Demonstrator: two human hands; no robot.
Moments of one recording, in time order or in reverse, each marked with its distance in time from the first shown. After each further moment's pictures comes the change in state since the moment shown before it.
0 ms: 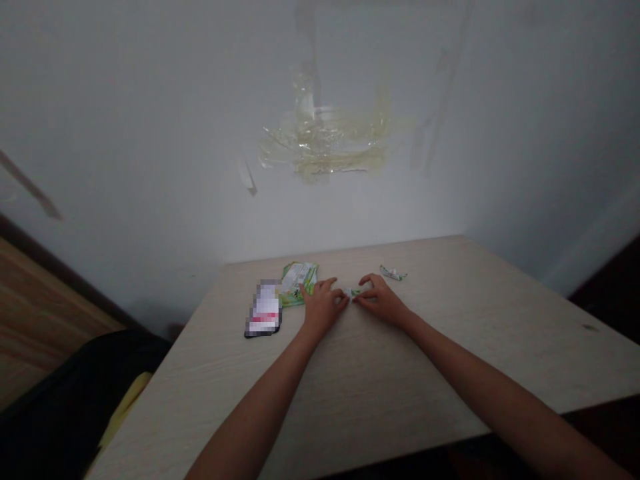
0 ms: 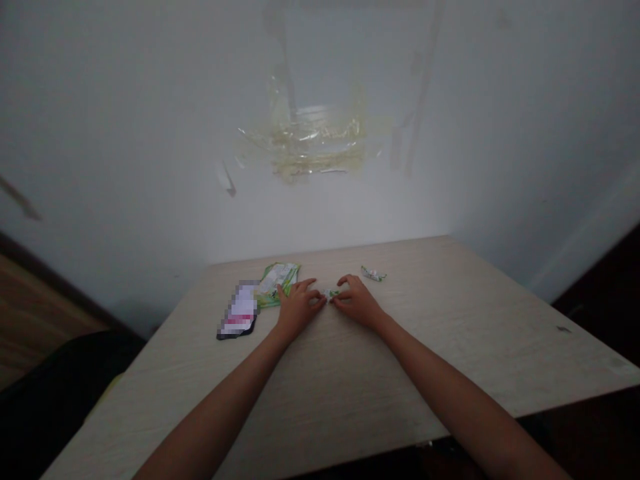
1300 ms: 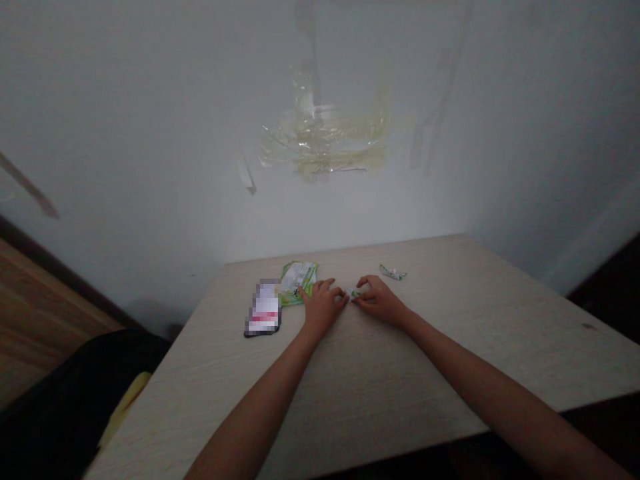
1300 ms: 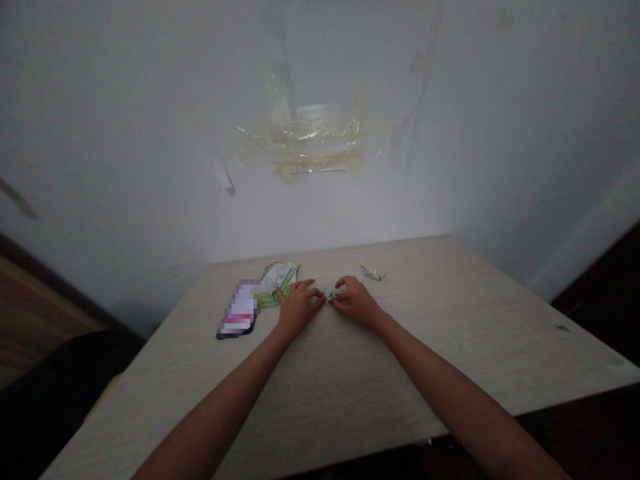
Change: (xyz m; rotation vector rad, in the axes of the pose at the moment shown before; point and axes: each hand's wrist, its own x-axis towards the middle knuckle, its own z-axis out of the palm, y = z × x) left_hand -0.001 0.002 0.001 -0.022 -0.030 -0.056; right_hand 0.000 -0.001 -0.001 -0.029 -0.030 -0.029
